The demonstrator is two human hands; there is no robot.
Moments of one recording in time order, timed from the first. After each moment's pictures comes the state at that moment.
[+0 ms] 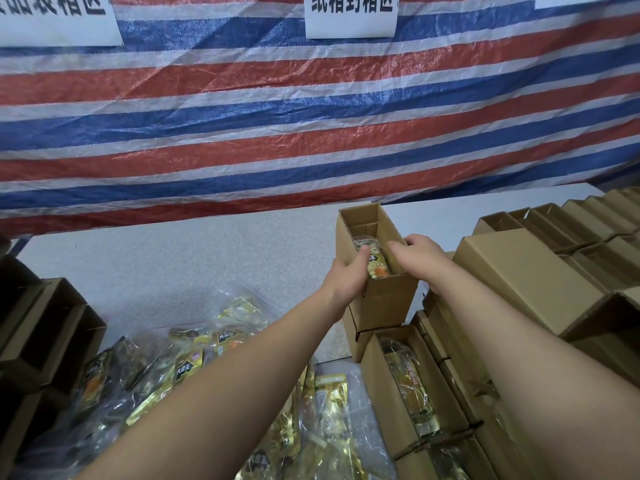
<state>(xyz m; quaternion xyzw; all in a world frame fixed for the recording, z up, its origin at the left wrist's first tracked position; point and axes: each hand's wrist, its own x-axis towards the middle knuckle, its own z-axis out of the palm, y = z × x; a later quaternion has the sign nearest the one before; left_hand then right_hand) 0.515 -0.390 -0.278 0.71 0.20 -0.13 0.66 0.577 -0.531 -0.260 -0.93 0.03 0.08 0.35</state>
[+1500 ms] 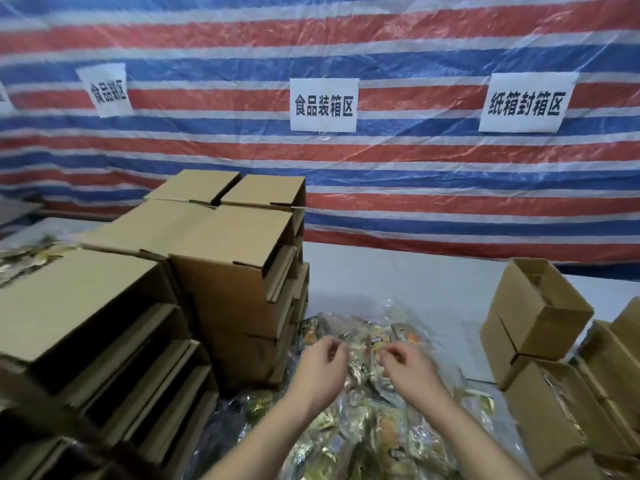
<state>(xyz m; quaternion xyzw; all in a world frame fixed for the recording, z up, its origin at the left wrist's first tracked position) 0.110 -0.133 -0.224 0.83 0.24 0.11 0.48 0.205 -0.276 -0.240 -0.86 -0.17 0.17 0.44</state>
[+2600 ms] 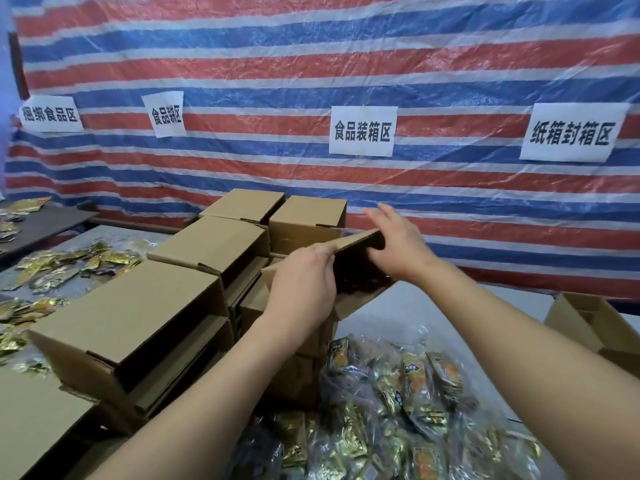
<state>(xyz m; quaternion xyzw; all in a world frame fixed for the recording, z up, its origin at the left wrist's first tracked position) 0.088 -0.044 -0.070 0.91 0.18 0.34 0.16 0.259 -0.134 -0.053 -0.88 -0.42 -0.07 0.23</state>
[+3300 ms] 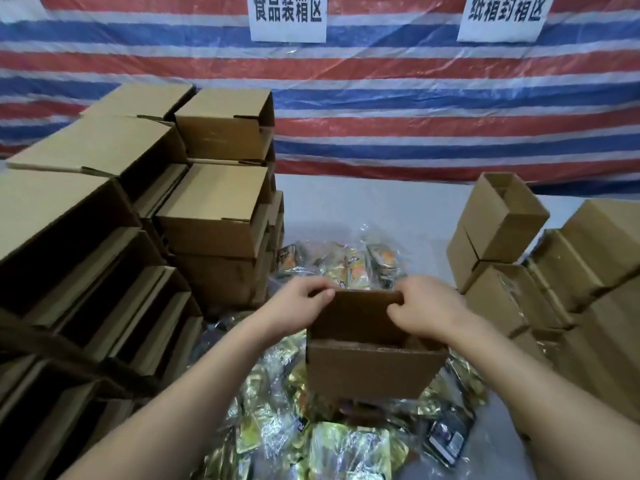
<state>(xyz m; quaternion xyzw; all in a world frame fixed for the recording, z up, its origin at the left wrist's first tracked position) 0.069 -0.128 -0.219 0.85 0.10 -0.04 0.51 0.176 -0.332 -0.203 -0.95 -0.29 0.11 0.02</state>
